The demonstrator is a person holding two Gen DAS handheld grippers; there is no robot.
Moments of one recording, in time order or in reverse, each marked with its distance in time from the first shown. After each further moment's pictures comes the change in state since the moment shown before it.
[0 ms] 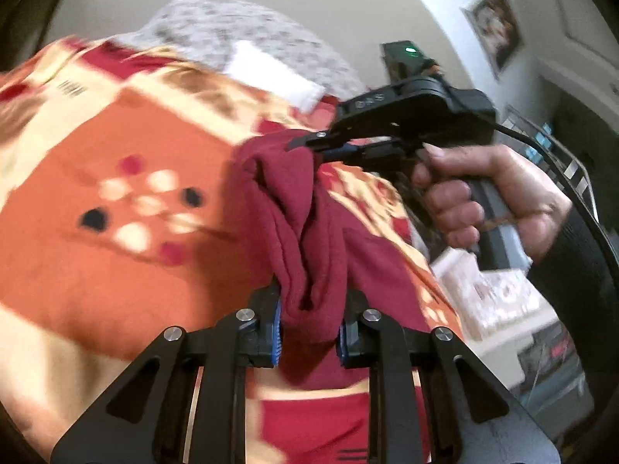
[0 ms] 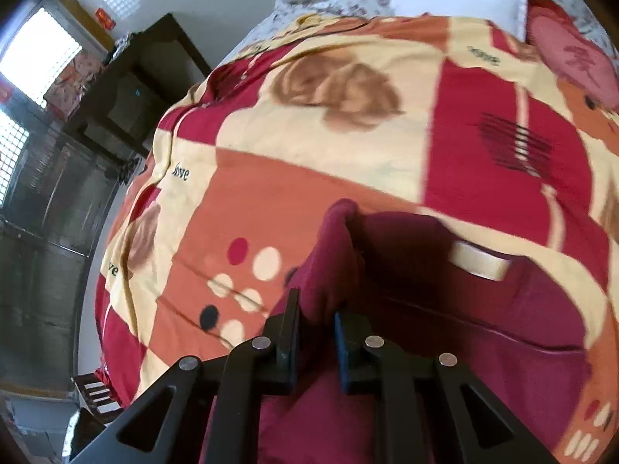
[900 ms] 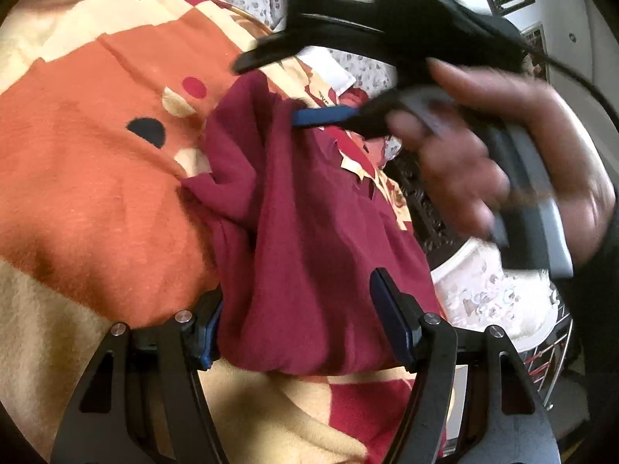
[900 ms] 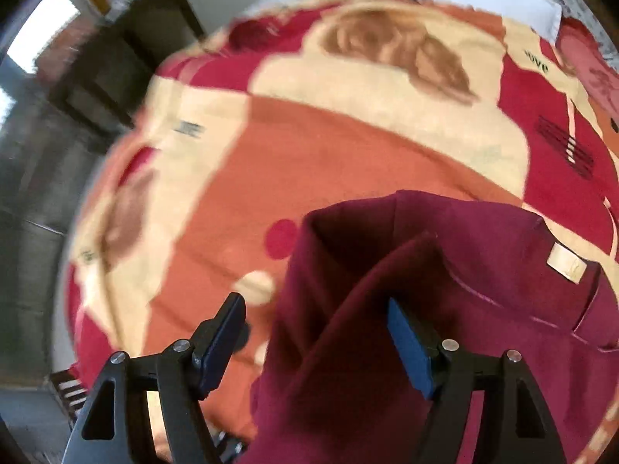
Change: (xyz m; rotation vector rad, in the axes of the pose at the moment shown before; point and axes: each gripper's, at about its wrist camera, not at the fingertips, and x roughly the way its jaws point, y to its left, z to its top) left arm 0.012 0.089 -0.028 -0.251 0.026 -0.047; right arm 0.121 0.103 0.010 -0.089 0.134 -0.165
